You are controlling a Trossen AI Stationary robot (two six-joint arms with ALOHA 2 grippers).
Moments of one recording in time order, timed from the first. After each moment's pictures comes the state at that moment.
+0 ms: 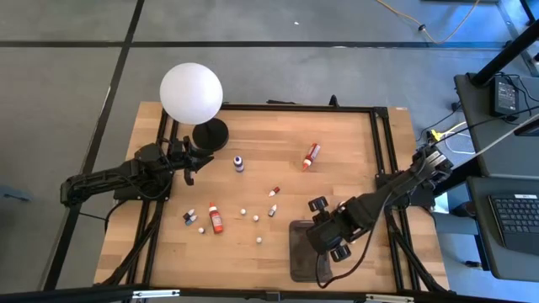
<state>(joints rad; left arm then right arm) 0.31 0.03 0.01 0.03 0.04 -0.29 0.58 1.72 1.51 -1.11 0.10 0.16</state>
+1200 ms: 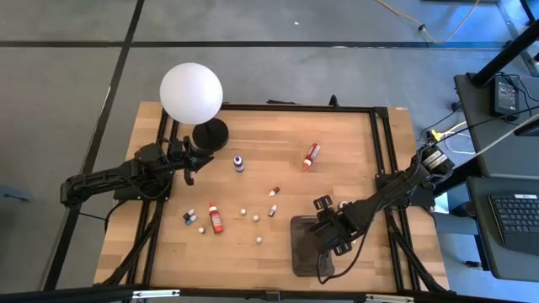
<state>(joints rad) 0.31 0.03 0.01 0.03 0.04 -0.30 0.58 1.72 1.26 -1.00 0.17 0.18</state>
